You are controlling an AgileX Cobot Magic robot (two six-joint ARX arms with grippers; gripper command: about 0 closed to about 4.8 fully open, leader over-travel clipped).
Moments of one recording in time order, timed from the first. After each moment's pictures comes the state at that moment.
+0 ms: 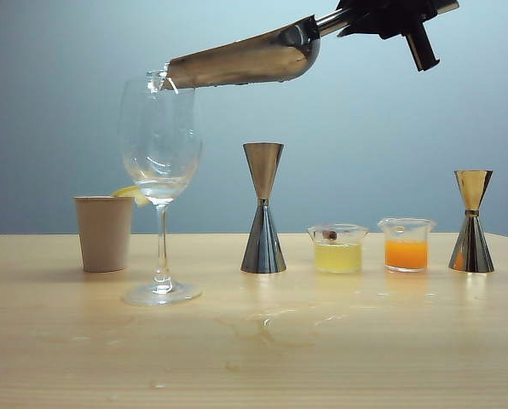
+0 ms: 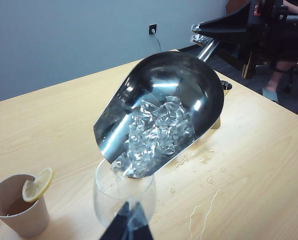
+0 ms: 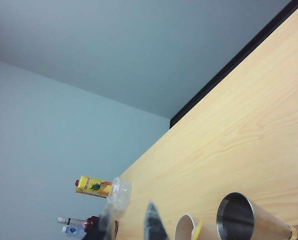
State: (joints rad) left arm -0.49 0.66 0.93 -0.48 0.20 0.05; right arm 0.40 1.34 1.00 0.30 -0.15 1.14
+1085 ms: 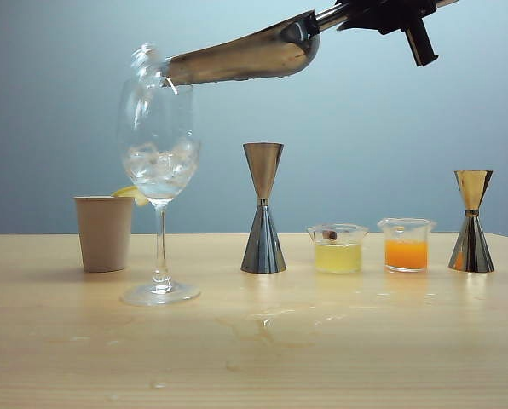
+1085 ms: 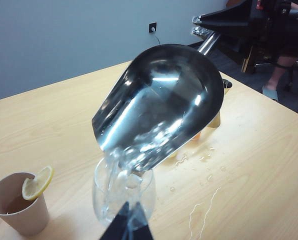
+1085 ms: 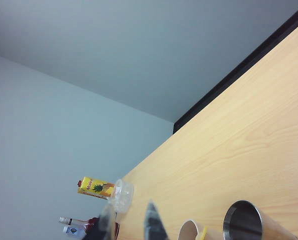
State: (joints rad) left arm -0.49 0.66 0.93 -0.48 0.20 0.05; right arm 0.40 1.34 1.00 0.33 -0.15 1.12
